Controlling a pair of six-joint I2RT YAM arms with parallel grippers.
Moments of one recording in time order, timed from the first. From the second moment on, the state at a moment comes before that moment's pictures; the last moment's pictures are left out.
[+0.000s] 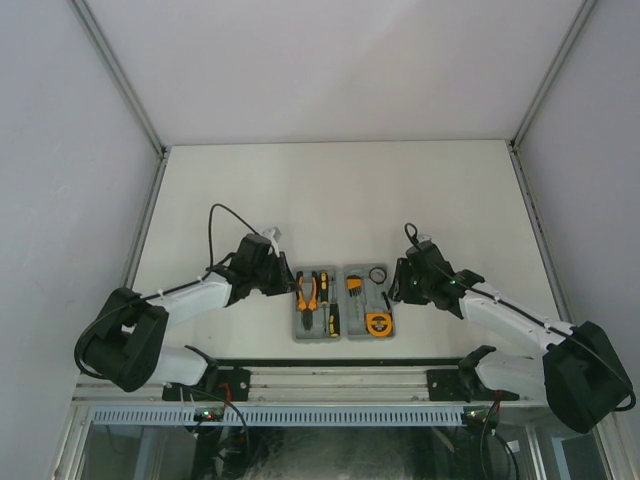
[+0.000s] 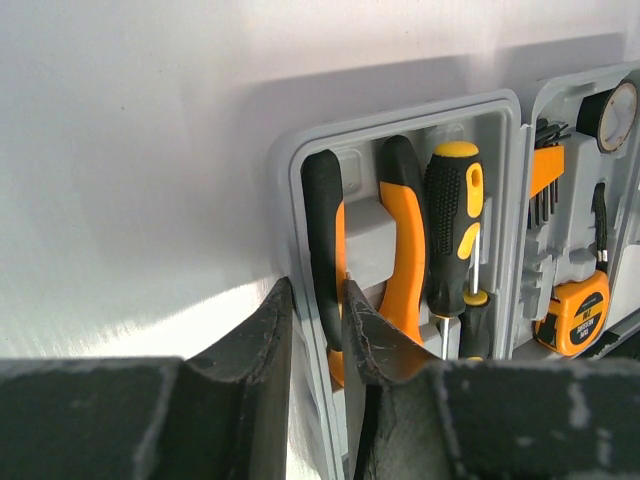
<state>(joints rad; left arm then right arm) -0.51 1.35 0.56 -0.07 0.20 -0.64 0.56 1.11 0.54 -0.40 0.02 0.65</state>
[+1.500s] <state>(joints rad) -0.48 1.31 0.45 0.06 0.25 -0.67 0.54 1.16 0.47 -0.19 -0.06 0.74</state>
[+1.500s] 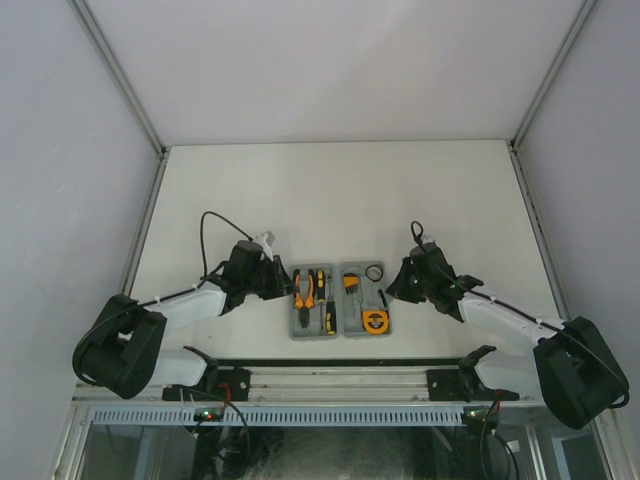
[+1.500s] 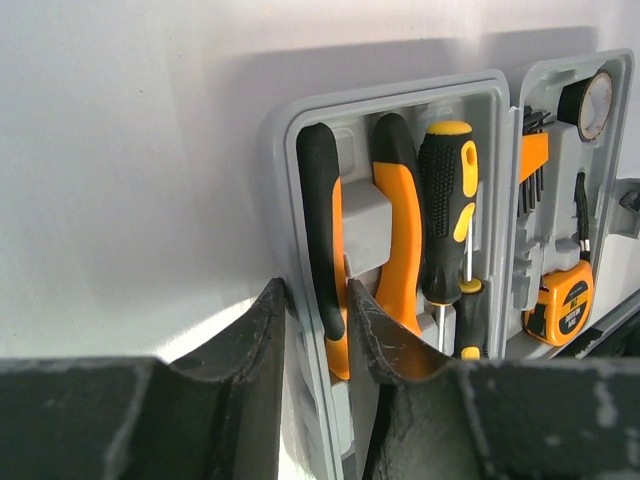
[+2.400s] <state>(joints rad) -0.47 1.17 0.46 -0.01 0.24 -0.70 0.55 1.17 0.43 -0.09 -0.07 0.81</state>
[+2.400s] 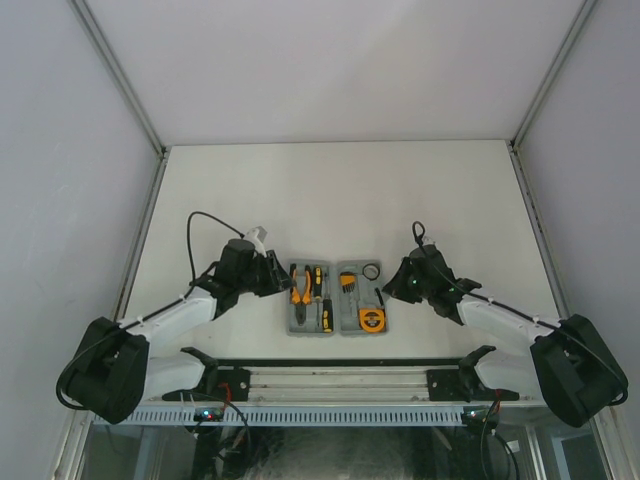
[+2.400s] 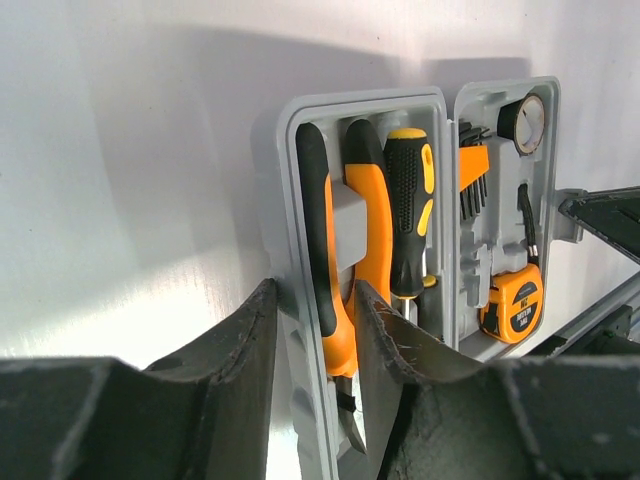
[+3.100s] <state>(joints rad) -0.43 1.30 0.46 0.08 0.27 -0.72 0.57 1.14 0.43 -0.16 -0.04 0.81</state>
